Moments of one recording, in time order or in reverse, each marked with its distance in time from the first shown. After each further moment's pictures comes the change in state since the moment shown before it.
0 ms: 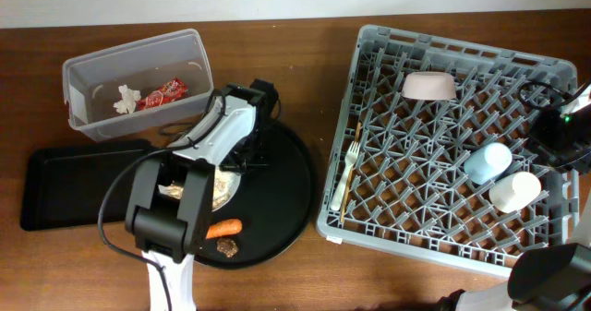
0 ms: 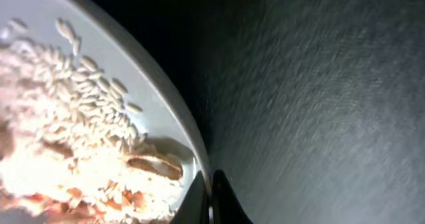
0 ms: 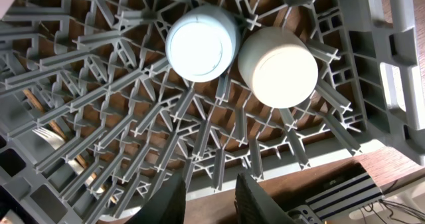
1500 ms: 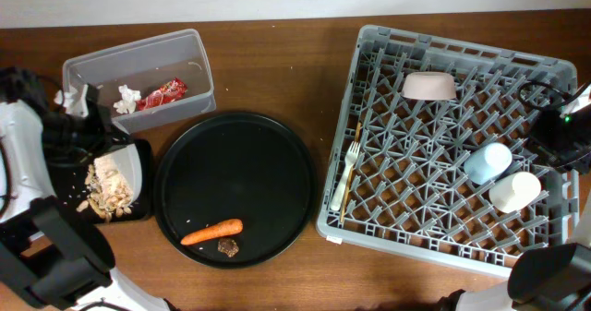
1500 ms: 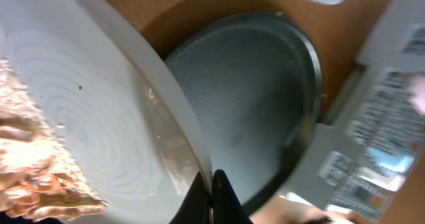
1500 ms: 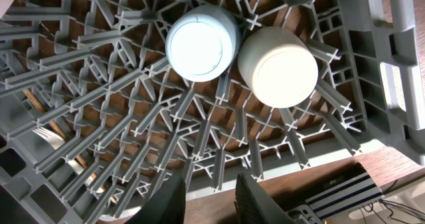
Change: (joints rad) left arm 0.866 -0.216 0.163 -0.201 0.710 0.514; right arm 0.000 0.000 0.000 0.000 0.000 0.001
